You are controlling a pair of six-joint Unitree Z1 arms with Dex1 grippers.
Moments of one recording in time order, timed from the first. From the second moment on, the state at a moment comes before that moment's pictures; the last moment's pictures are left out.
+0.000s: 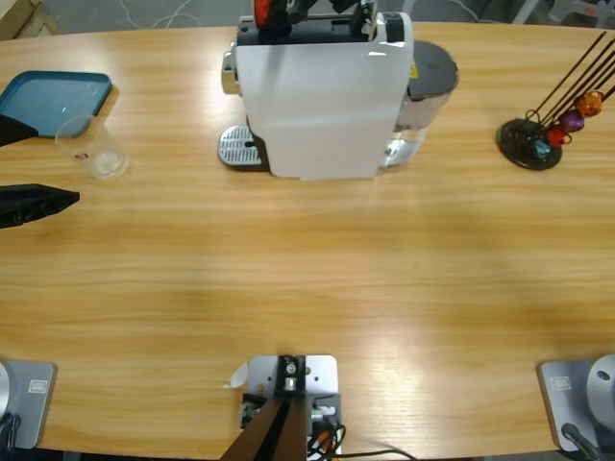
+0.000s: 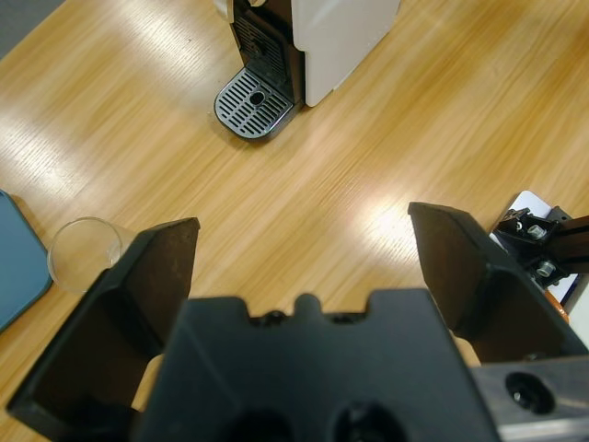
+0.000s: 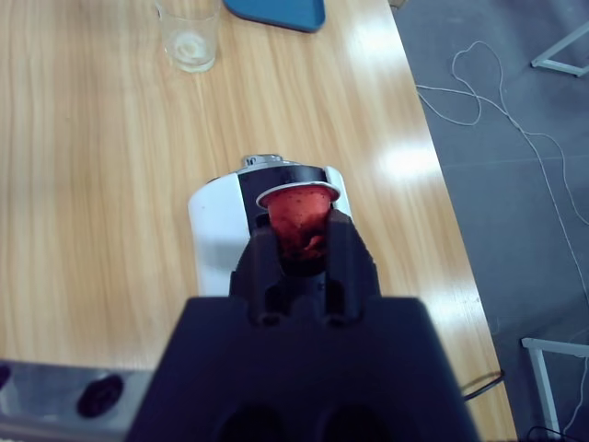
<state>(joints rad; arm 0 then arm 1) -0.76 1.07 -0.93 0.58 -0.04 0.06 0.71 1.85 -1.61 0.47 0.29 -0.67</state>
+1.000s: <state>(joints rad) -0.76 1.07 -0.93 0.57 -0.04 0.05 0.76 1.81 -1.66 0.49 0.26 -0.59</state>
